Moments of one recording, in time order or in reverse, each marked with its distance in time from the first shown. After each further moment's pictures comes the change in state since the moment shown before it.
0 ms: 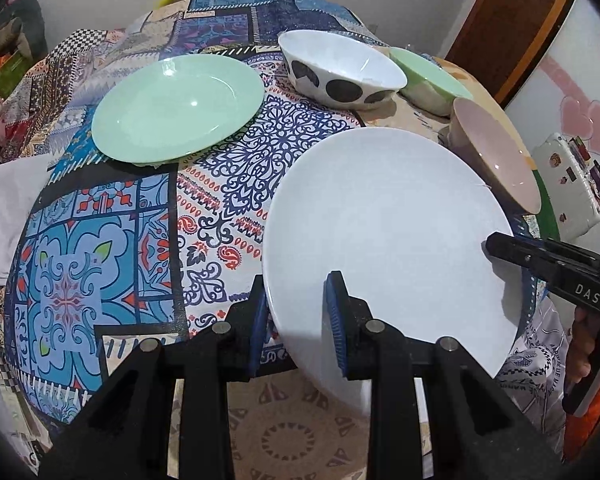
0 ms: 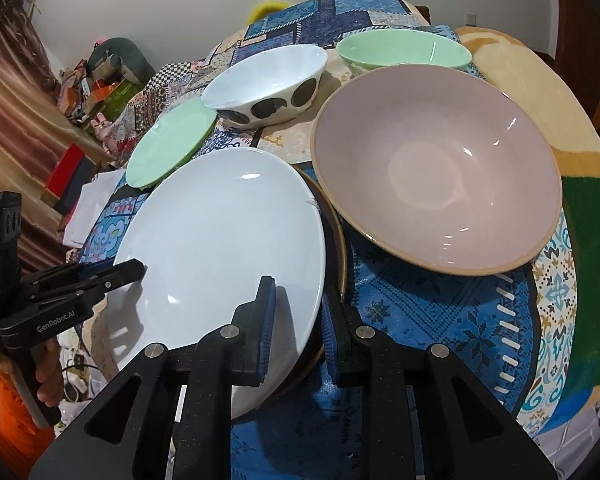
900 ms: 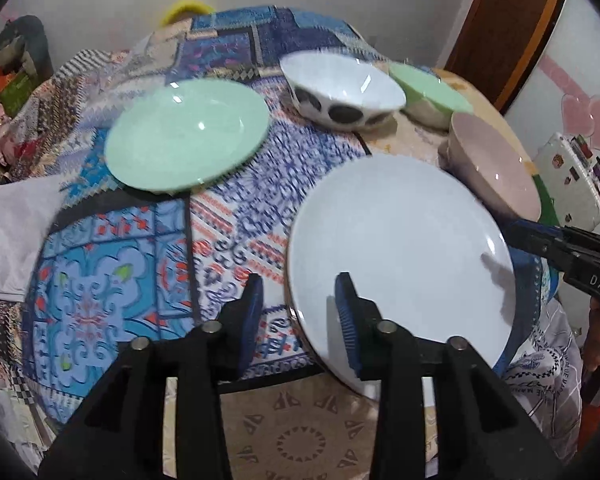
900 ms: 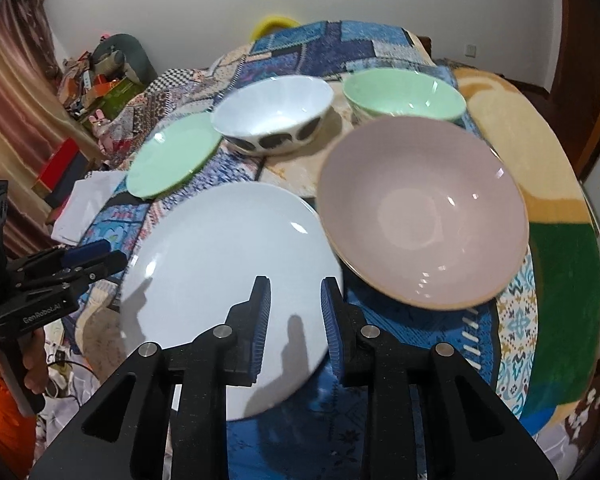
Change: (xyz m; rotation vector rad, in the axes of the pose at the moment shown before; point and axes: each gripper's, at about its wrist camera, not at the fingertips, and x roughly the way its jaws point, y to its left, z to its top) left arm -0.022 0.002 0.006 0.034 -0.081 0.043; right arm -0.024 0.014 0.013 -0.079 -0.057 -0.062
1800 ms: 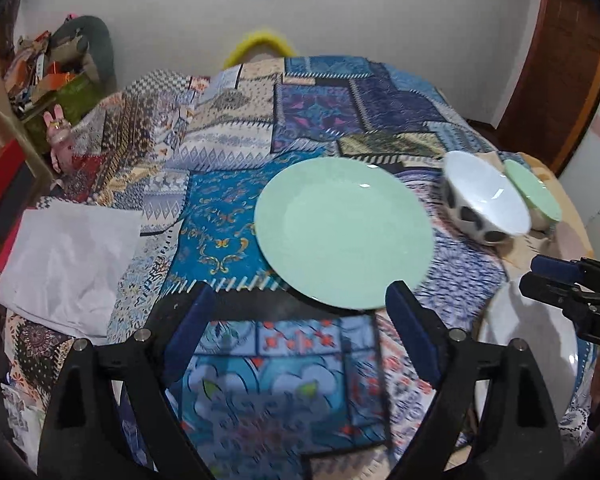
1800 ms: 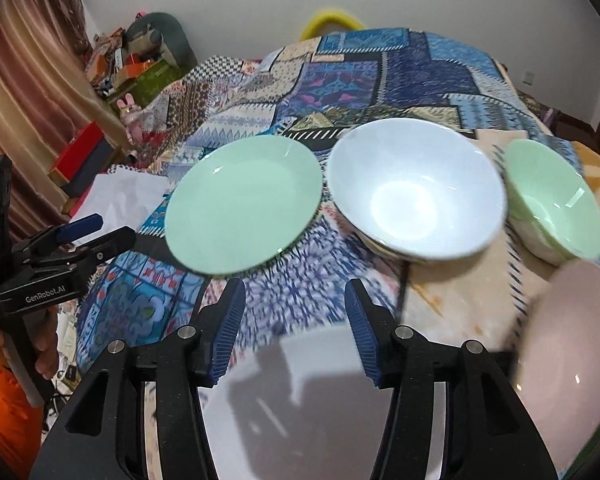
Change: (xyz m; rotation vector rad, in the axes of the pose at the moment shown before) left arm 0.001 0.143 0.067 -0.120 -0.114 0.149; right arm 0.097 0.095 0.087 -0.118 0.041 0.075
